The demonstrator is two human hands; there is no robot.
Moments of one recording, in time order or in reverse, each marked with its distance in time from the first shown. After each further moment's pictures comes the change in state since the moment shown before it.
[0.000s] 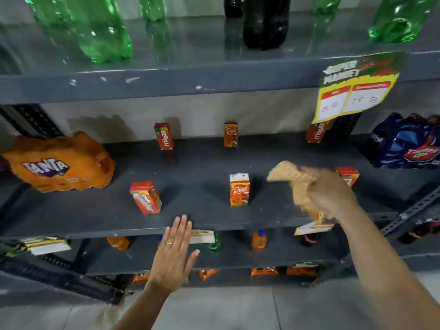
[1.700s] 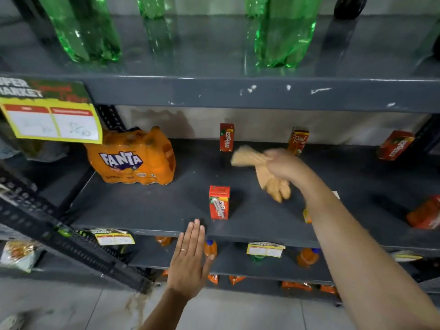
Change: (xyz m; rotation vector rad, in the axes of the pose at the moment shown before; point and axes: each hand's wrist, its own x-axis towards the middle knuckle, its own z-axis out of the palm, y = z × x) left_hand -0.047 -0.118 -0.013 -0.091 0.106 -0.157; right_hand 0.036 -0.279 0.084 0.058 -0.348 -0.192
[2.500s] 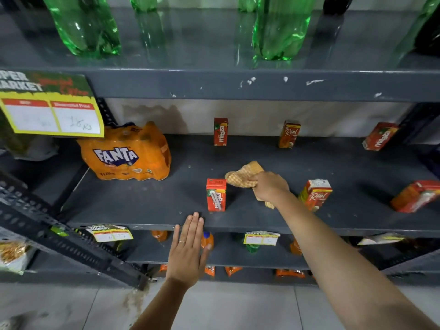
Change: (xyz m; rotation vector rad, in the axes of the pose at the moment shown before) left_hand 0.001 -0.010 0.009 -0.013 -0.037 0.006; right_hand 0.006 0.037 0.084 -0.356 0.033 0.053
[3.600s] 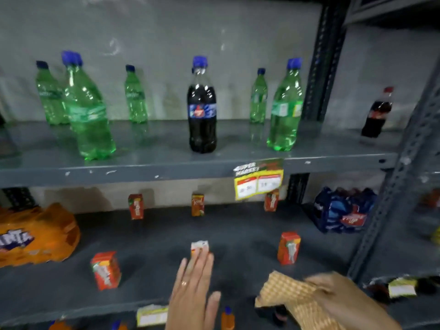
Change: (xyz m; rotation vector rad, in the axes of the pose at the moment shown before) left_hand 0.080 0.303 -0.080 -0.249 0.443 0.388; right_hand -0.261 0.317 -0.121 0.472 -0.021 0.139
